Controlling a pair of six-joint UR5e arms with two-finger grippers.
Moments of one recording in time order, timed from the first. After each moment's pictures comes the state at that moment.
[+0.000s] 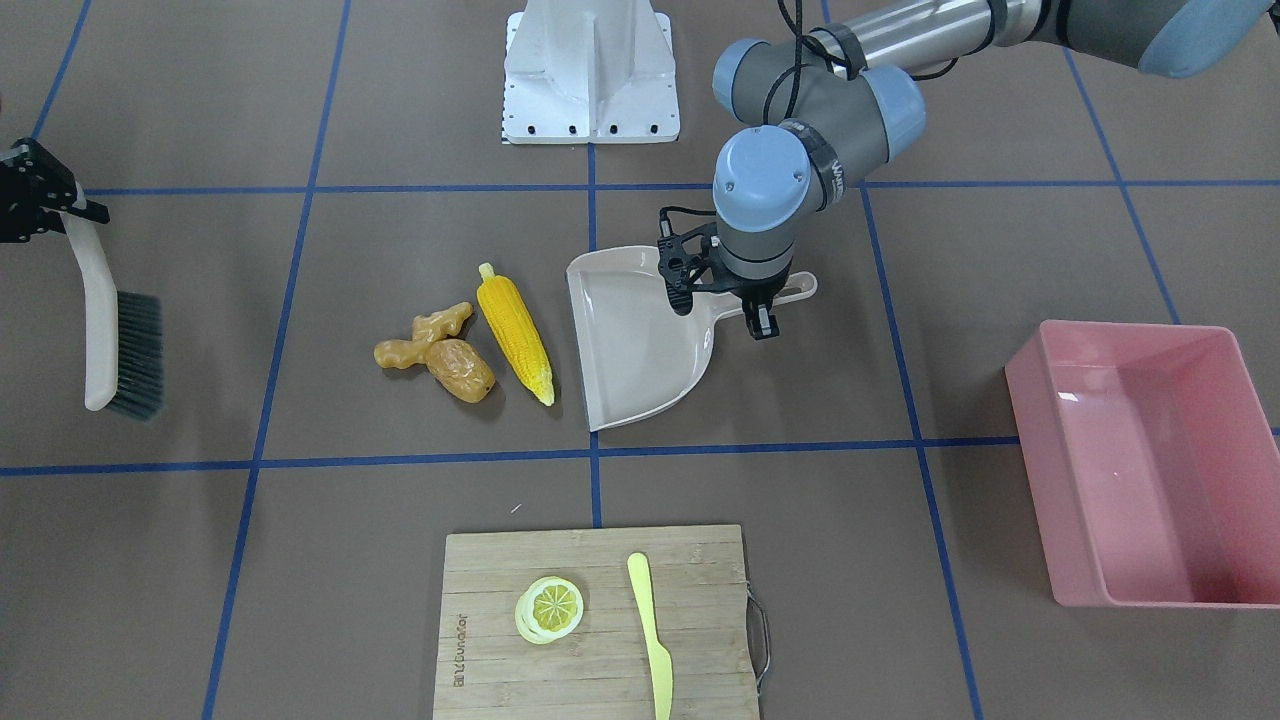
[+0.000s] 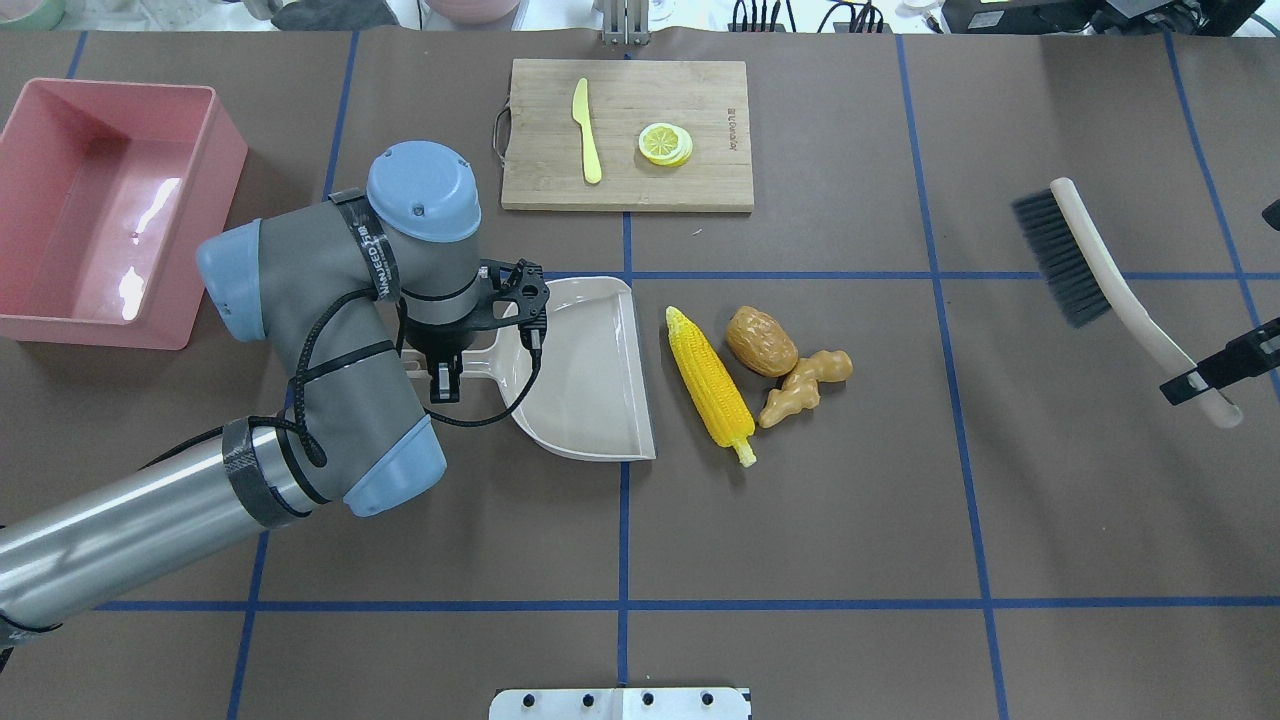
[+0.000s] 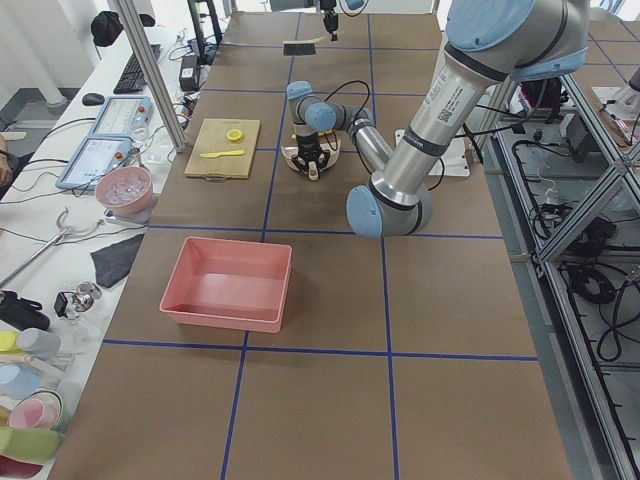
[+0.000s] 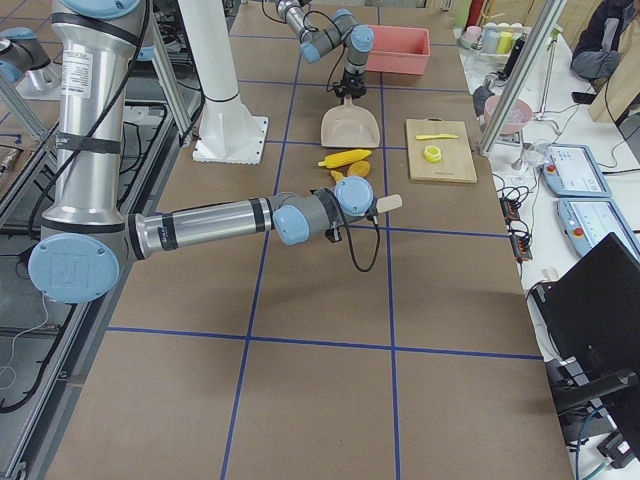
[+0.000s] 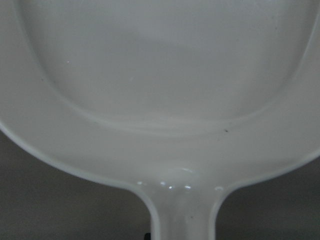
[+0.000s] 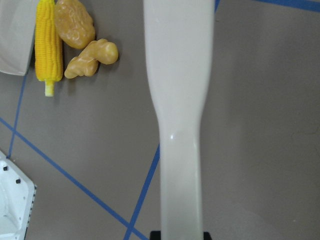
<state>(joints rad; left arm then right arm) -0.62 -2.26 -1.60 -1.32 -2.02 0.43 1.21 -1.71 1.87 -1.31 2.82 0.15</state>
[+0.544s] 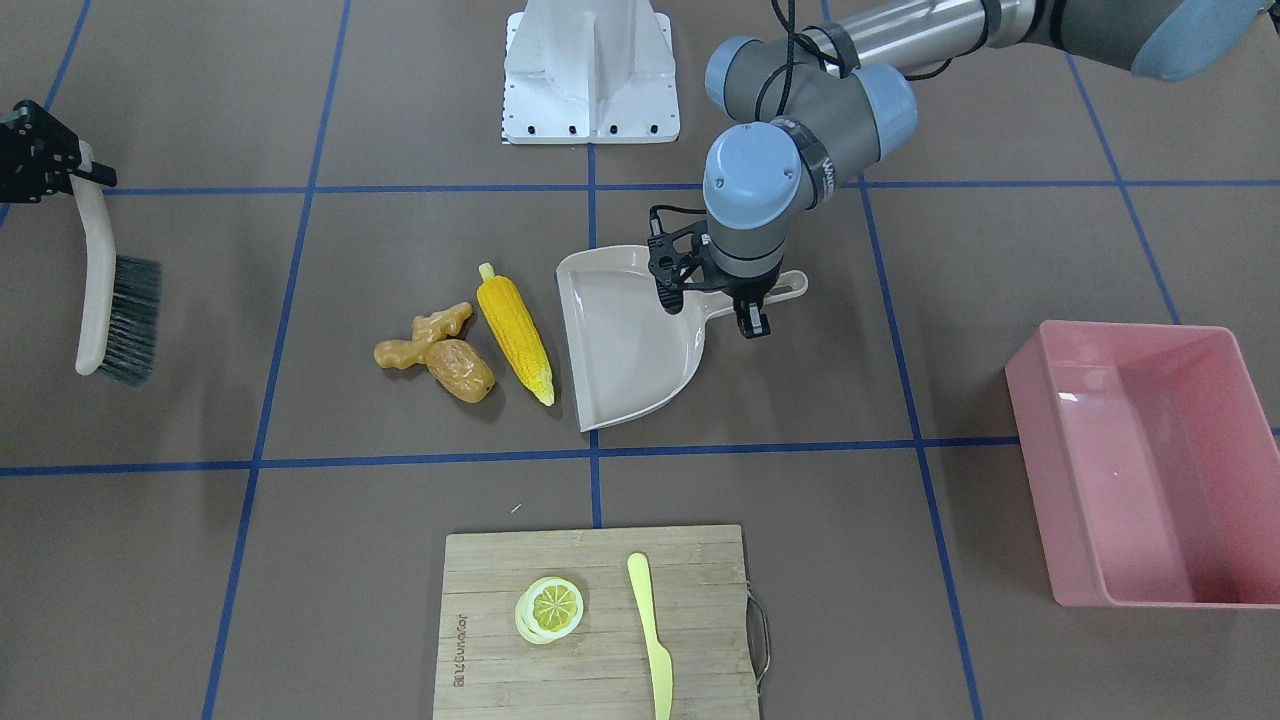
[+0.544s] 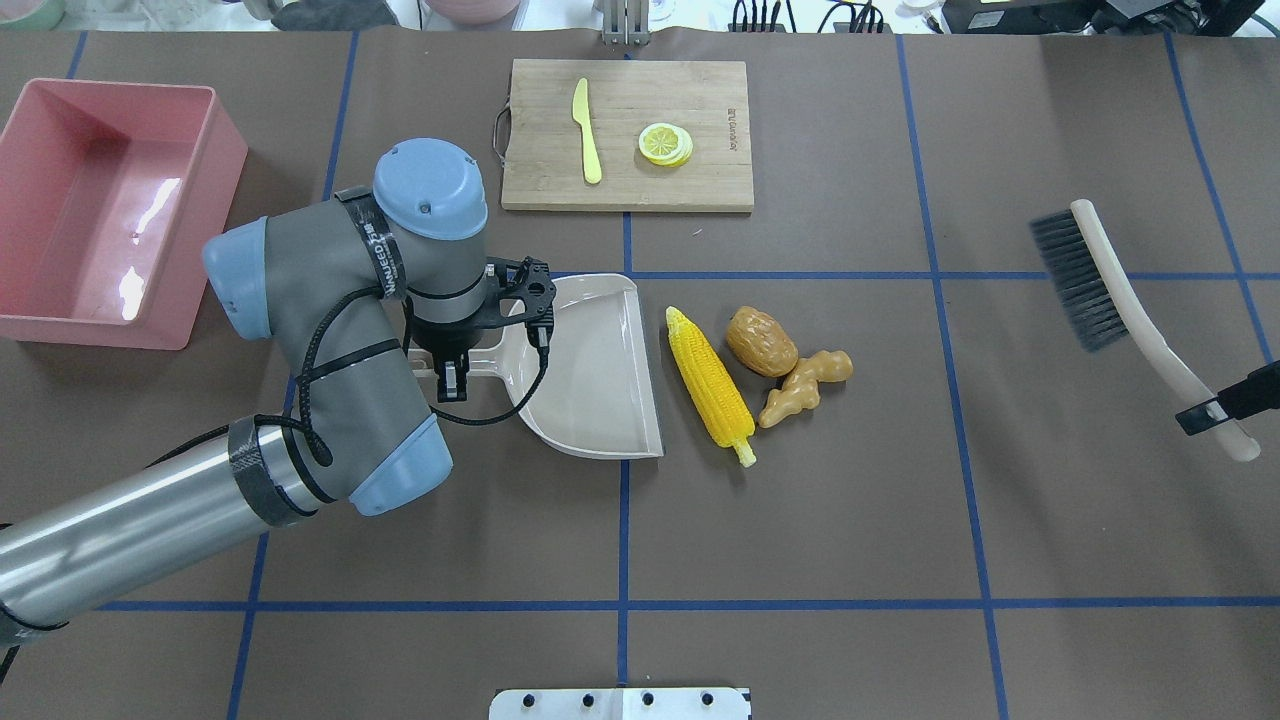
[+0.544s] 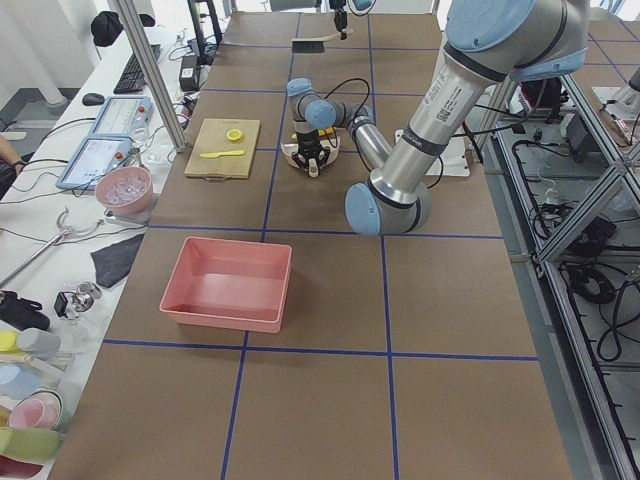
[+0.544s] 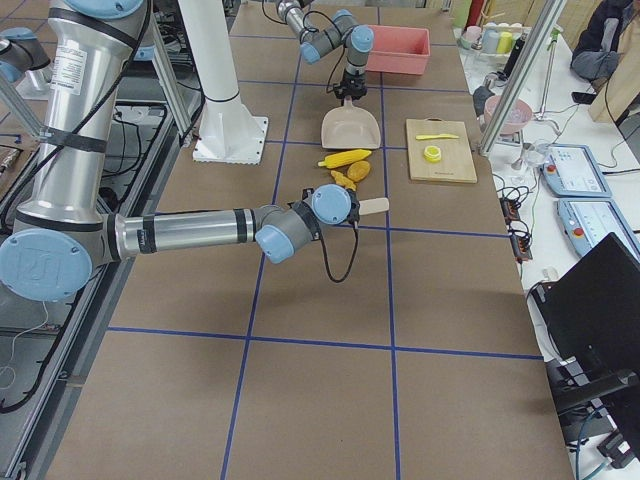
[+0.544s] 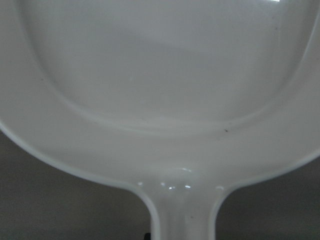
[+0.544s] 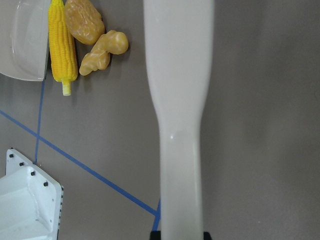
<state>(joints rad) -0.61 -2.28 -1.59 -1.32 -2.02 0.42 1.18 -1.79 1.86 -1.00 2.85 0.52</state>
